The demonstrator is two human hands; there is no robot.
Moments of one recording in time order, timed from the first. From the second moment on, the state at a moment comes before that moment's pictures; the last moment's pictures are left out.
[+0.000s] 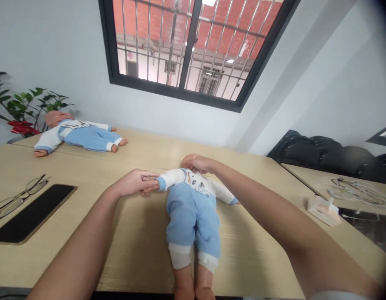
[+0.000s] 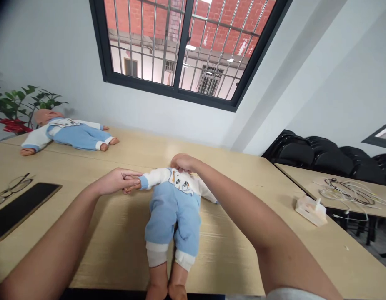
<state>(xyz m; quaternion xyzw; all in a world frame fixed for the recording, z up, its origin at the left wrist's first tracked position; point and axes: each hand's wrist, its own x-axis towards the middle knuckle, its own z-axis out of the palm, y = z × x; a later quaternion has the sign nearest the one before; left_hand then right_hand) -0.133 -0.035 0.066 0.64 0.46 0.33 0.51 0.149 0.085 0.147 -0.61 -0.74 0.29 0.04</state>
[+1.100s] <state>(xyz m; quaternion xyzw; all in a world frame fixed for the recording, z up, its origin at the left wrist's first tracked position) -0.098 -0.017 0.043 0.80 0.52 0.26 0.15 0.288 -0.034 0.019 -0.46 -0.74 0.31 0.38</state>
